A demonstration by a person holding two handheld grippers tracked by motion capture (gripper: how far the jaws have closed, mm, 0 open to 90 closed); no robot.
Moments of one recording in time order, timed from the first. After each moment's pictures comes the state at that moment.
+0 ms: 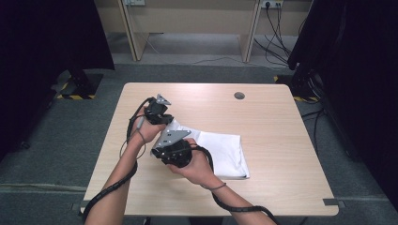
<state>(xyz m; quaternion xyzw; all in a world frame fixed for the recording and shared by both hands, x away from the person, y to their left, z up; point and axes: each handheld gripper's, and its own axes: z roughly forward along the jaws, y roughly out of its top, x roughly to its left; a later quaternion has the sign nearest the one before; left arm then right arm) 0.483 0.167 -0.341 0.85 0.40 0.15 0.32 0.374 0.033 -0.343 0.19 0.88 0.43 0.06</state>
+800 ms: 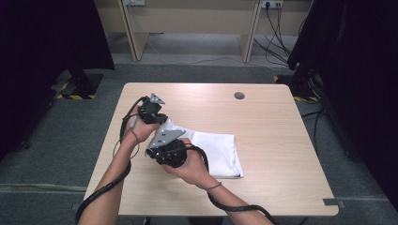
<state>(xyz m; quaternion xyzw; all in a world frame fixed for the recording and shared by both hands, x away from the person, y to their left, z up) 0.481 0.183 -0.334 0.85 0.40 0.15 0.31 0.372 0.046 -0.339 0.18 0.88 0.43 0.05</state>
